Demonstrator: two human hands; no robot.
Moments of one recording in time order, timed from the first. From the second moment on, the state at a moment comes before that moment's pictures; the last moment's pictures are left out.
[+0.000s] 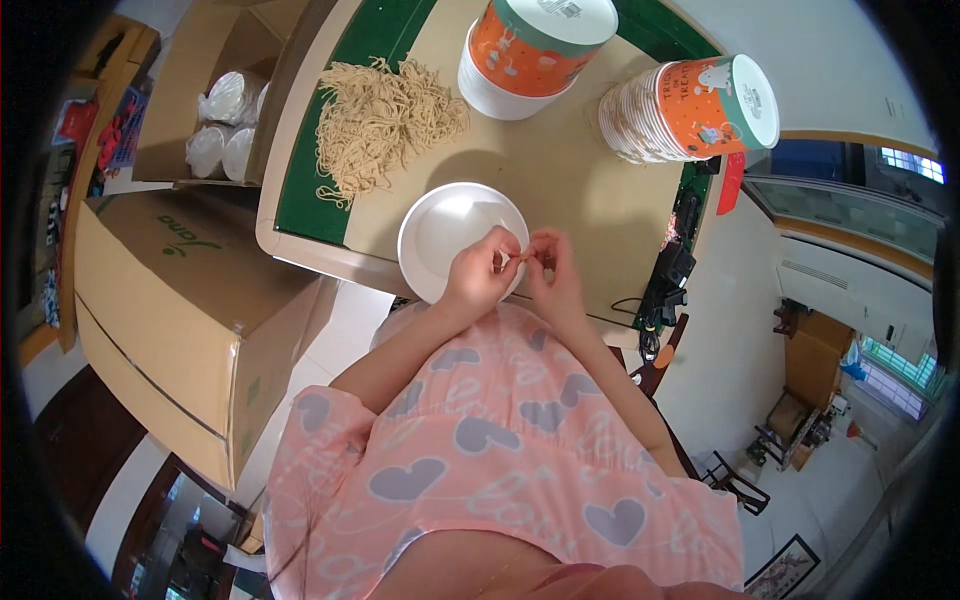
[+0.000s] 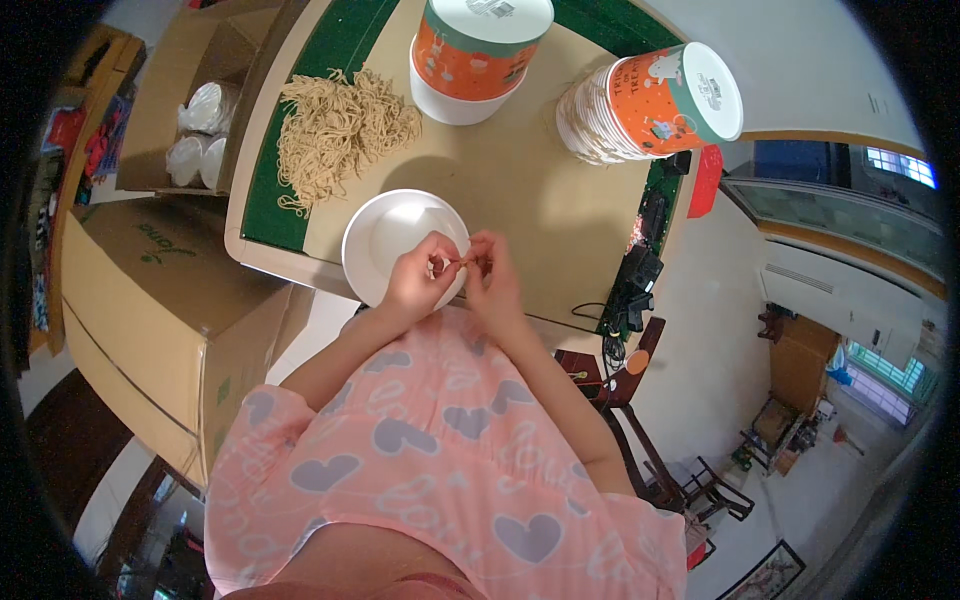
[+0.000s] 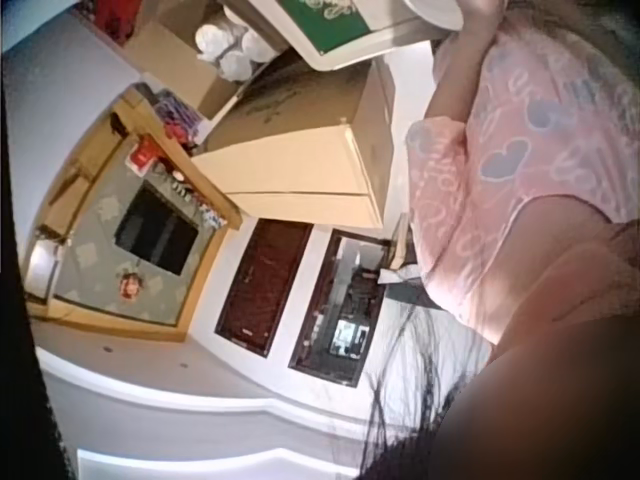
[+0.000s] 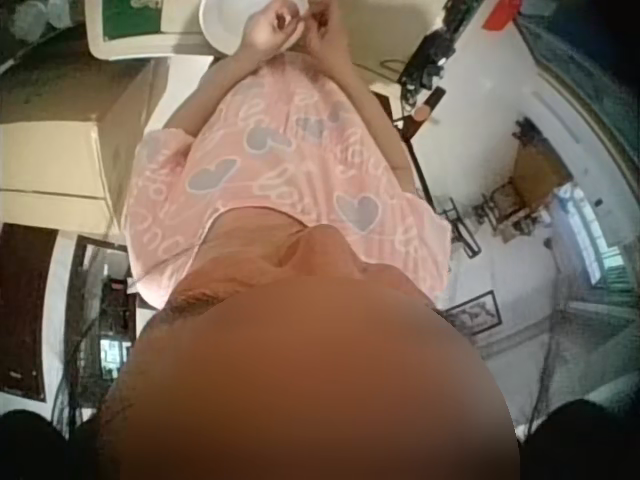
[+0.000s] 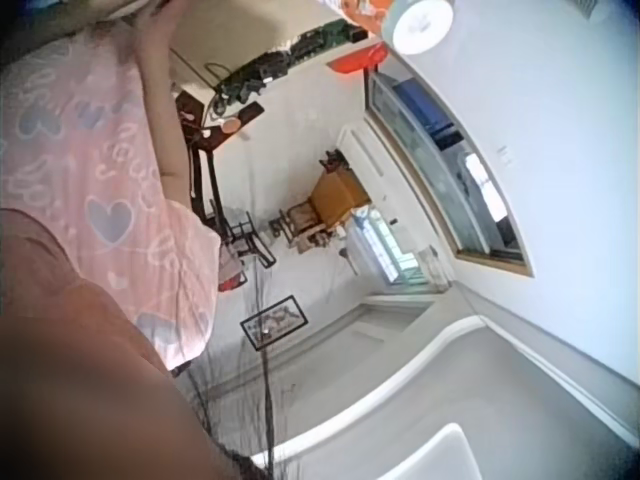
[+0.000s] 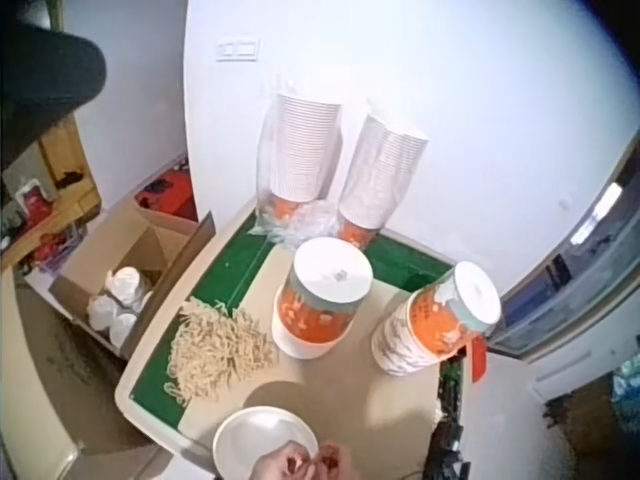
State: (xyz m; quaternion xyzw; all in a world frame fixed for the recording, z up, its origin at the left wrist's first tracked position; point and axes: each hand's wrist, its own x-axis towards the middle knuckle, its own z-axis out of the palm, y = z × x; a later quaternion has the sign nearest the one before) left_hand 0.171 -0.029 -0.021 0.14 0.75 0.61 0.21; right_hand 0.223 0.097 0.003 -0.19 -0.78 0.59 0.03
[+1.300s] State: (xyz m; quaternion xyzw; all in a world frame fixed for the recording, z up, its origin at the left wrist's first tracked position) left_hand 0.164 -0.034 -0.033 0.09 0.72 0.63 0.26; right_hand 0.224 0.109 -0.011 -0.16 -0.76 0.63 0.01
